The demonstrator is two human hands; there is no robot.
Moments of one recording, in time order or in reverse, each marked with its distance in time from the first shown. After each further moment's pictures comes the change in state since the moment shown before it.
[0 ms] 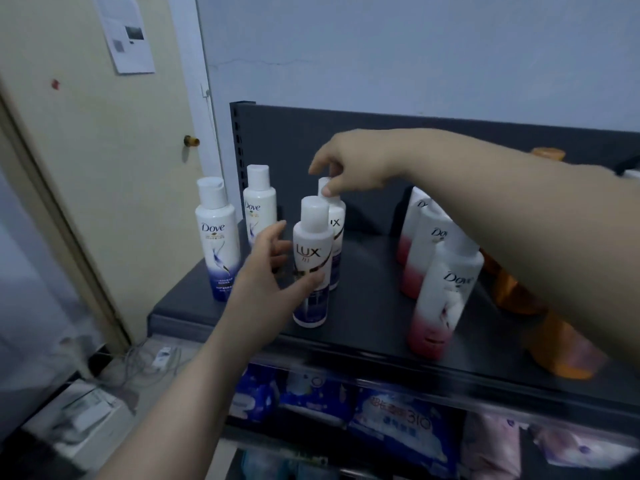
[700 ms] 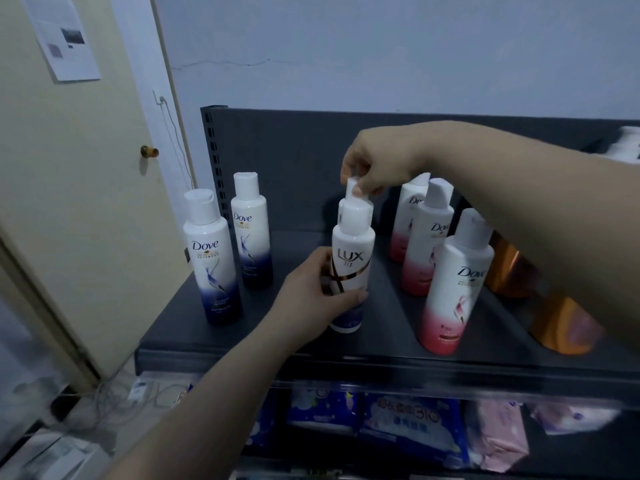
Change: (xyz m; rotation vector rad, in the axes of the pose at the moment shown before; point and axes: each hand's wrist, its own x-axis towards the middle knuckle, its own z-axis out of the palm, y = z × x) left_hand 0.036 -0.021 0.030 -0.011 -0.331 0.016; right_hand 0.000 0.037 0.004 0.105 -0.024 0.167
